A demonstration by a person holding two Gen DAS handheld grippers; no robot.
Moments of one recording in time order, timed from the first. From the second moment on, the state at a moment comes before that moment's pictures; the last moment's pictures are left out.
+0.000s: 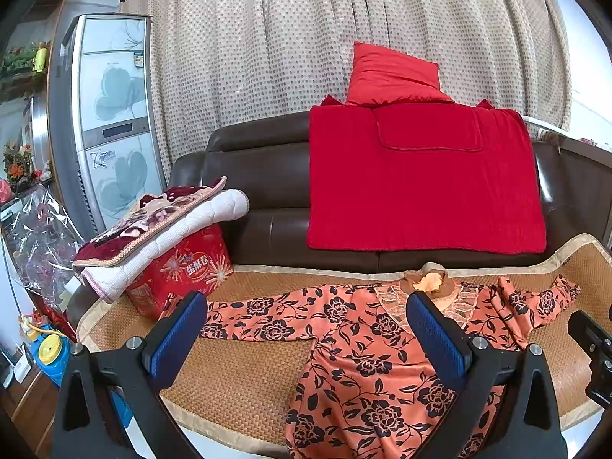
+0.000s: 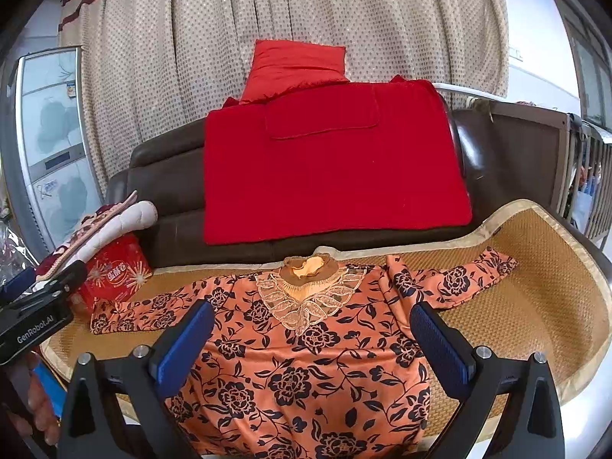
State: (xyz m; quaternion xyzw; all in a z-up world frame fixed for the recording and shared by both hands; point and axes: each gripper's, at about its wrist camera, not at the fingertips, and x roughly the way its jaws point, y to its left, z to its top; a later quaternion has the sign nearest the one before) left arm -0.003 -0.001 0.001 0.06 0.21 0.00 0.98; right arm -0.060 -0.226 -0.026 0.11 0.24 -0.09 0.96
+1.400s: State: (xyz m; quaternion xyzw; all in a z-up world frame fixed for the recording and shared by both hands) left arm 0.112 -0.046 -0.058 0.09 0.27 0.00 0.96; right arm 0.052 -0.289 -0.082 0.17 0.29 -0.10 0.94
